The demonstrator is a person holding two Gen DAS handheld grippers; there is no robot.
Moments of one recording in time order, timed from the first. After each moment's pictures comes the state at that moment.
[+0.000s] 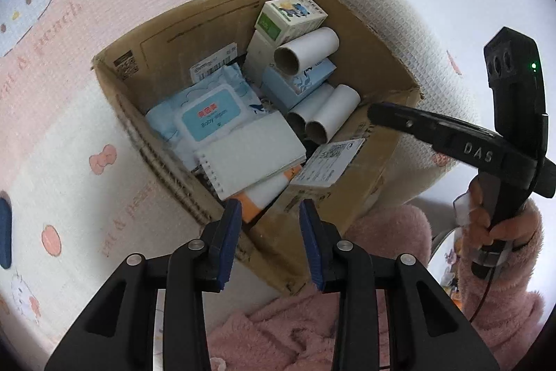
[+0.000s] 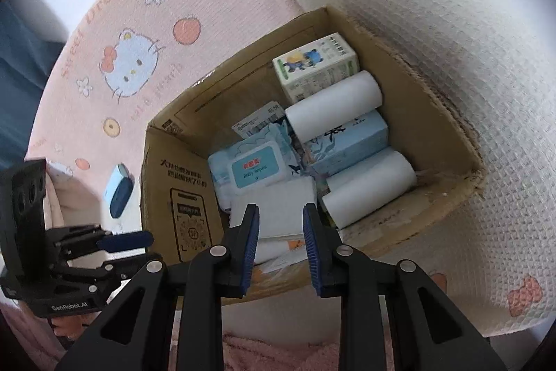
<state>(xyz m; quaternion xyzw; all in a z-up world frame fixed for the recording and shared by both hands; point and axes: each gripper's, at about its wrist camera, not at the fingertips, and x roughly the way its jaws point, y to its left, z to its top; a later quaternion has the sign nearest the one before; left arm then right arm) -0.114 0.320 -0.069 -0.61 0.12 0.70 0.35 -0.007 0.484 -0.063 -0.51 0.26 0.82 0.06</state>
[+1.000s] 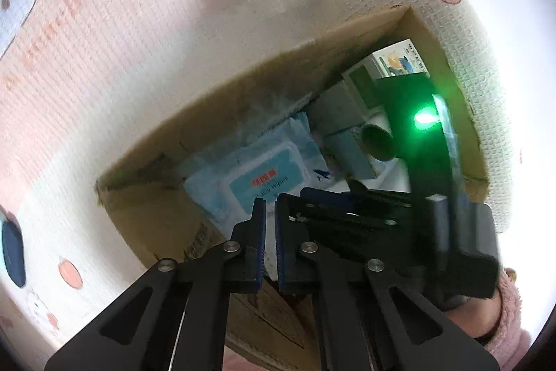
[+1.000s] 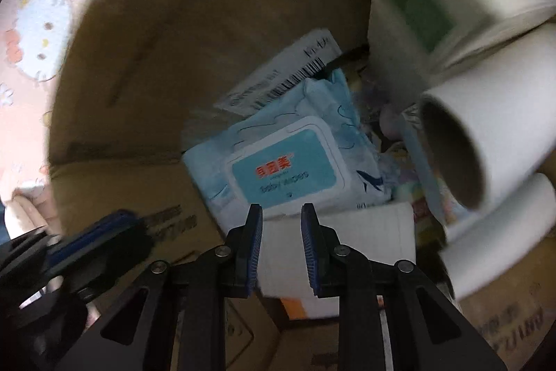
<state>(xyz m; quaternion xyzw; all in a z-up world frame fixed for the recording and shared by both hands) -0.245 0.354 -0.117 -0.67 0.11 0.68 0.27 -0.153 0.458 -0.205 -0.67 0.33 0.66 0.07</state>
